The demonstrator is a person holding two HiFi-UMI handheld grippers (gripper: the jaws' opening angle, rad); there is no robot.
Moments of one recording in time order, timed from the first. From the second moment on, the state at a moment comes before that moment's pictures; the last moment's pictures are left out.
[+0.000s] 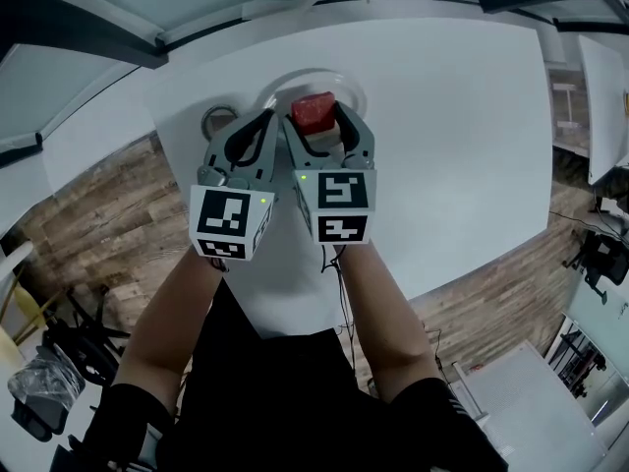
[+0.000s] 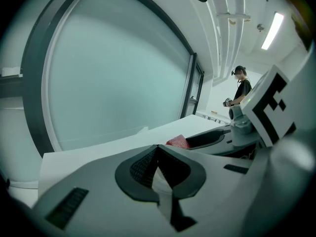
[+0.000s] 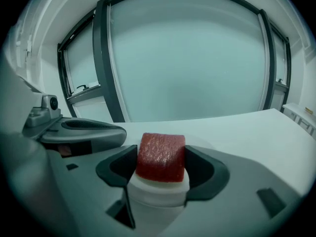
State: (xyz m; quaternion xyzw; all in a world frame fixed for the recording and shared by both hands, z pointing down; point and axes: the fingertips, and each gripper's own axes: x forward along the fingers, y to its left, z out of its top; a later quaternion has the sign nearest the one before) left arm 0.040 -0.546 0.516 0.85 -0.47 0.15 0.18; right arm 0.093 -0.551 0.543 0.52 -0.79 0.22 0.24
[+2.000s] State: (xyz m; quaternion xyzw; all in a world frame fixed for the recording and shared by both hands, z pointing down) left arm 0.067 -0.481 0.390 0.87 -0.47 0.10 0.10; right arm 0.143 -0.483 0.401 0.60 -0.78 0.14 0.12
